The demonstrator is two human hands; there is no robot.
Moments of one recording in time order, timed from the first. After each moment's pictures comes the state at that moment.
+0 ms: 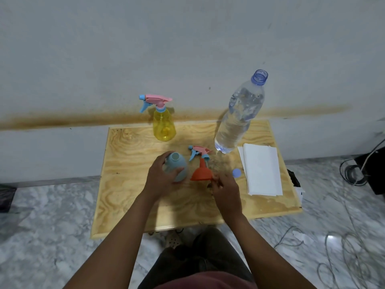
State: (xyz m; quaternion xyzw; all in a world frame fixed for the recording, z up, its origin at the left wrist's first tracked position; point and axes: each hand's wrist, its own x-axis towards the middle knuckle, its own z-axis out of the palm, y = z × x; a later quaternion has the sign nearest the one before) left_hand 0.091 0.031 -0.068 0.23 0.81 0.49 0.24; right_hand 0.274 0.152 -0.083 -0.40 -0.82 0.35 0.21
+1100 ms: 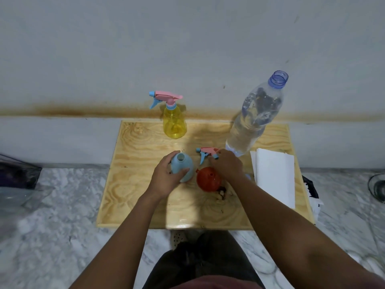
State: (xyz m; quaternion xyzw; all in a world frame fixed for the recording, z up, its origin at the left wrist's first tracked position) left_hand 0.100 0.033 -0.069 0.19 0.78 0.54 0.26; right_hand 0.188 0.242 -0.091 -0.40 -0.86 0.29 -0.08
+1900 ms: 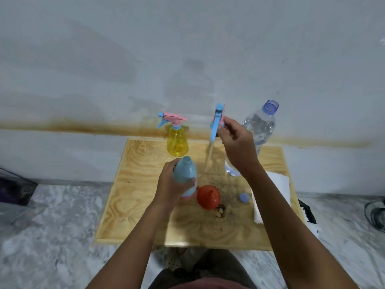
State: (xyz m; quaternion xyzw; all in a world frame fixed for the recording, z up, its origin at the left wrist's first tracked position) left_hand 0.110 0.048 -0.027 0.19 0.78 0.56 0.19; right_hand 0.180 0.218 0.098 -0.21 -0.77 0.53 0.29
